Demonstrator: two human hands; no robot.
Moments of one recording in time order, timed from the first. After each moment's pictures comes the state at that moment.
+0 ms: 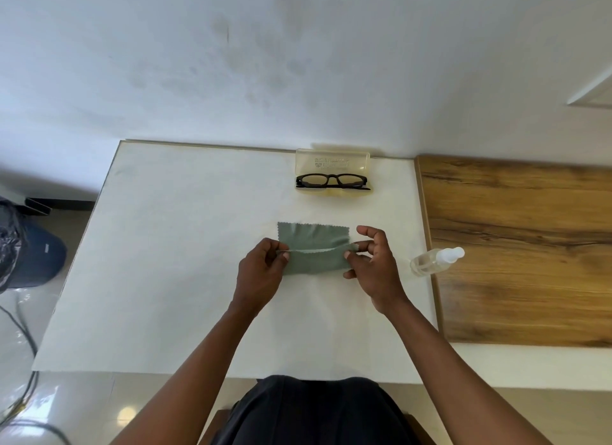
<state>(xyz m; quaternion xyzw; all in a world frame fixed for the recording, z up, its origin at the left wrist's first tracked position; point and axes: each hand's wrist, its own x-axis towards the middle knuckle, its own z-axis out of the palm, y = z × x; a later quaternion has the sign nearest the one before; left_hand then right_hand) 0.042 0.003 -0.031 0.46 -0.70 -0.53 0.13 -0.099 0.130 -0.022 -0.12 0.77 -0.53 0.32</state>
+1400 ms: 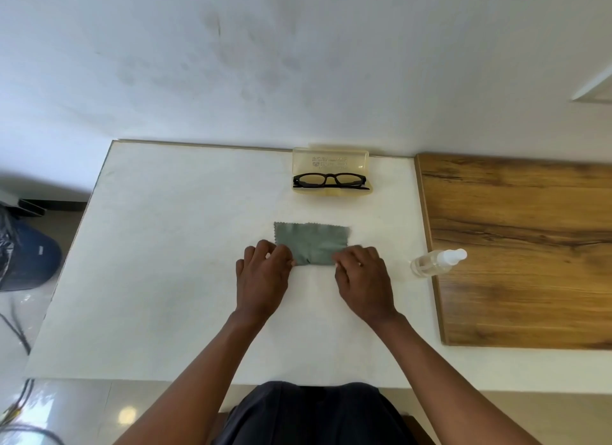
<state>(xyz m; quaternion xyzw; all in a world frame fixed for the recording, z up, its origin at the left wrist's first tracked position) 0.039 0.009 -0.060 0.38 -0.89 -0.23 0.13 -0.090 0.137 -0.064 -0.47 0.85 -0.23 -0.04</state>
